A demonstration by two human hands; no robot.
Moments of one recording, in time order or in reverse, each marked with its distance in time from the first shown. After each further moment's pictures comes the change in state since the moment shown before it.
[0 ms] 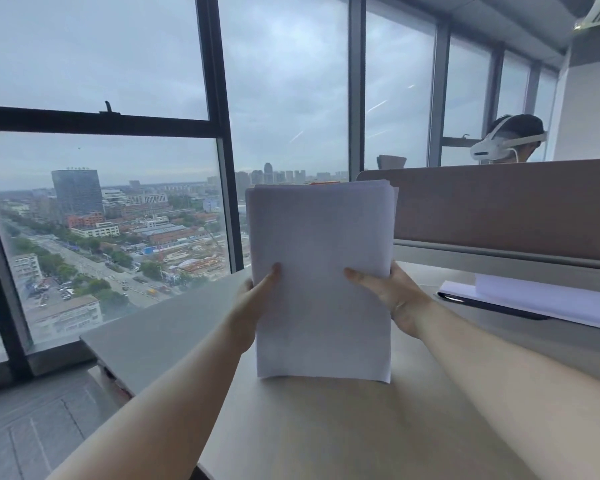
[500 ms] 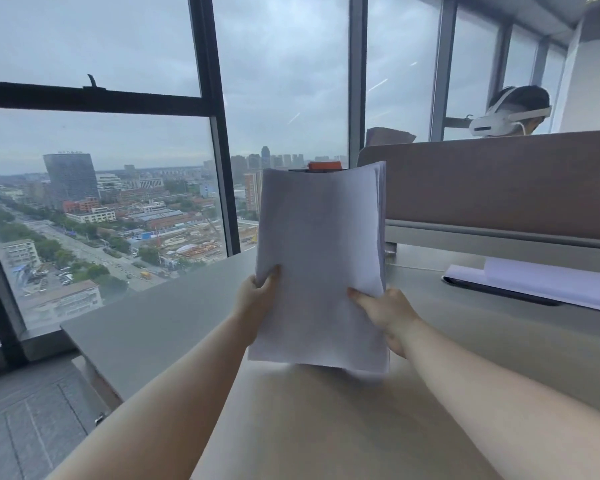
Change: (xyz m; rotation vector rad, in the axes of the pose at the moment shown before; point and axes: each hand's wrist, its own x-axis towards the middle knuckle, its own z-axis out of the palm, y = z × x) left_hand 0.034 -0.045 0.002 0.343 0.174 -0.013; right_hand 0.012 0.062 0.014 -0.057 0.213 0.186
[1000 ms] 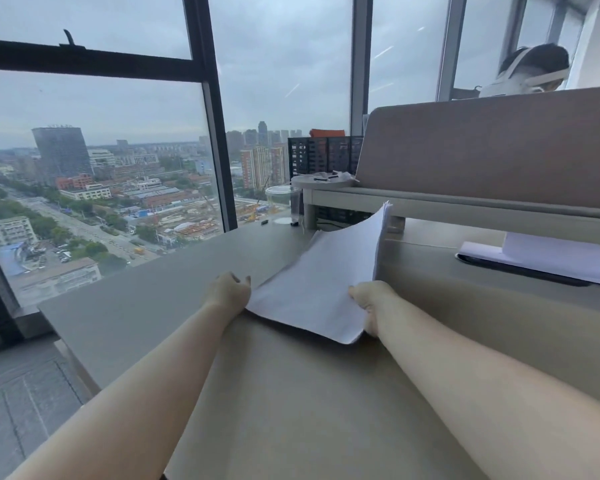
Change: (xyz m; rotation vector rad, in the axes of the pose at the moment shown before) left_hand 0.060 -0.056 -0.028 0.685 0.035 -0.110; right_hand 0.040 0.028 0.042 0.017 0.096 0.342
